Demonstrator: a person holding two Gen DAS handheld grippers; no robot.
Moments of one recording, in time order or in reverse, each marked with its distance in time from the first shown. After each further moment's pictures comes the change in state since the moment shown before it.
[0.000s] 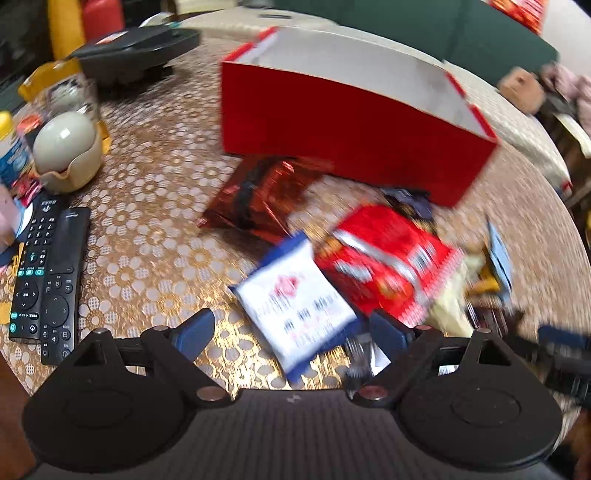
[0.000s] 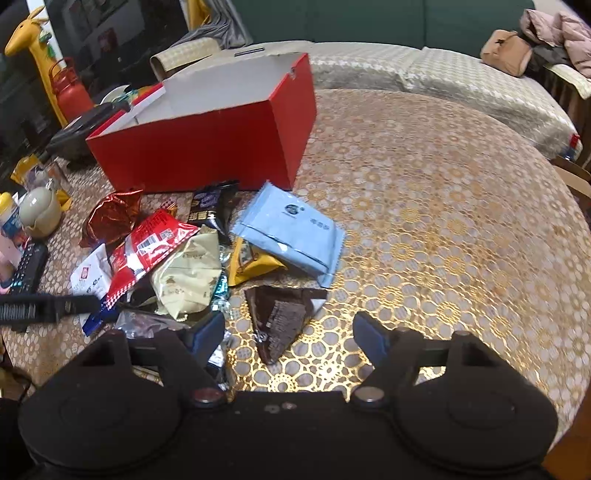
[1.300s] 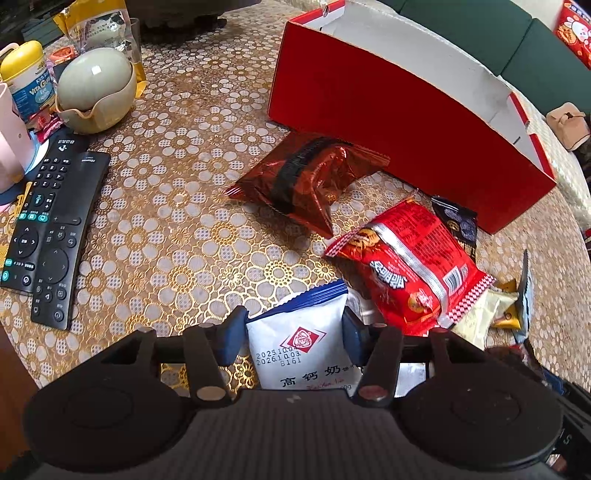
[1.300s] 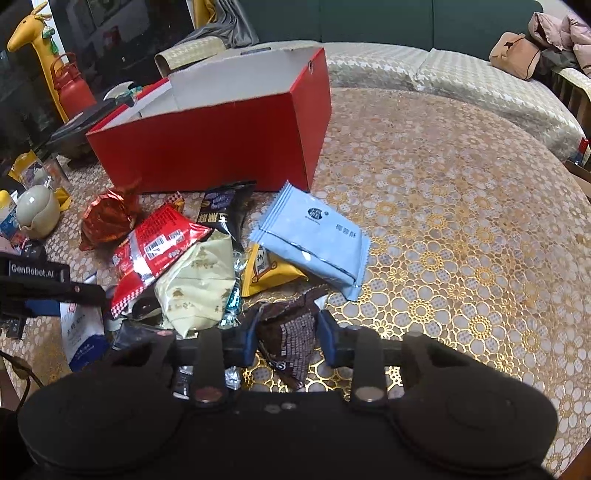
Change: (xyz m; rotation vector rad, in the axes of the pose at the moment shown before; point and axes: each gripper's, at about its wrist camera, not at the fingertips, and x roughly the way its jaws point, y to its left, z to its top) left arm 0.018 0.016 0.007 -0.174 0.092 0.029; right arm 0.015 0.010 0.004 0.007 -0.025 0.004
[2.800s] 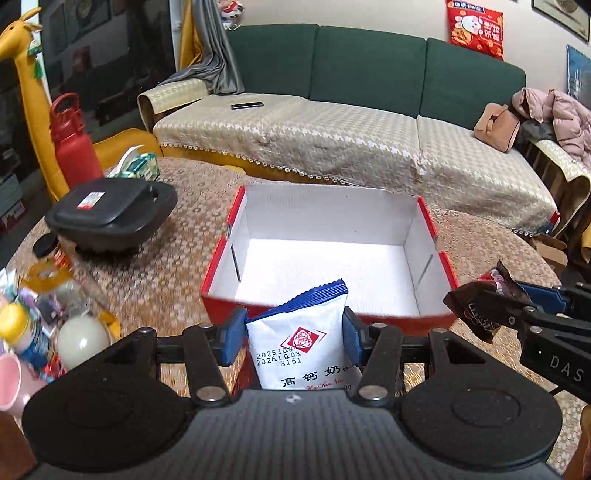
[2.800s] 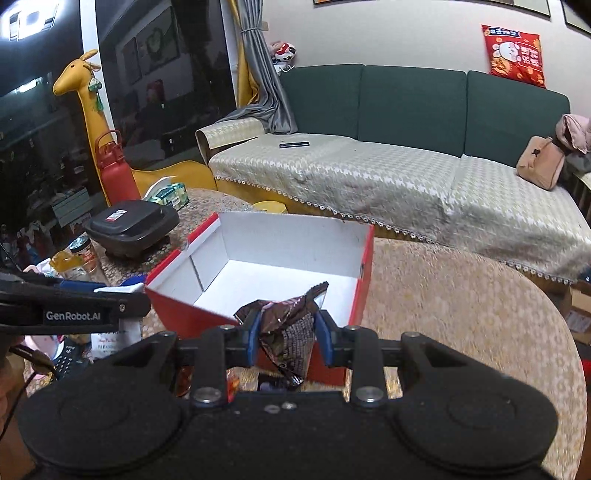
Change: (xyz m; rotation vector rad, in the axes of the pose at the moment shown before) left arm -0.088 -0.081 0.109 0.365 -0.317 -0.018; right arm -0.050 0.046 0.135 -0.132 -0.249 0.048
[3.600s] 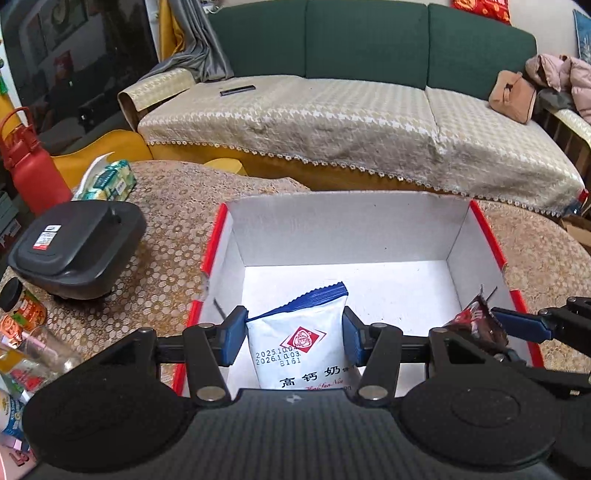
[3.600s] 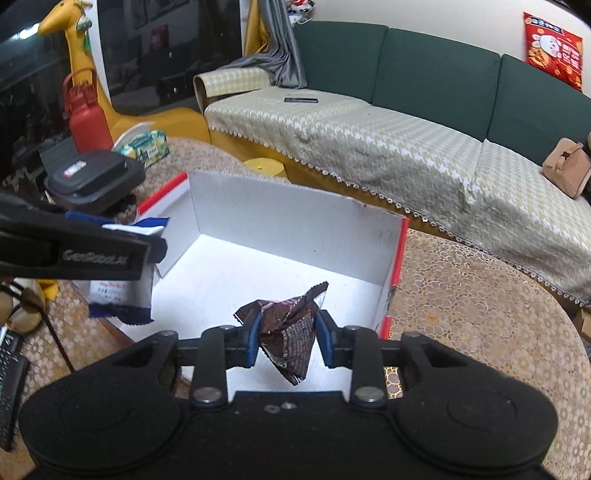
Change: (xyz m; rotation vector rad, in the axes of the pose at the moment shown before) left arm 0.121 -0.002 0.052 0.082 0.069 0.031; right arm 0.124 0.004 0.019 -0.116 0.162 -0.036
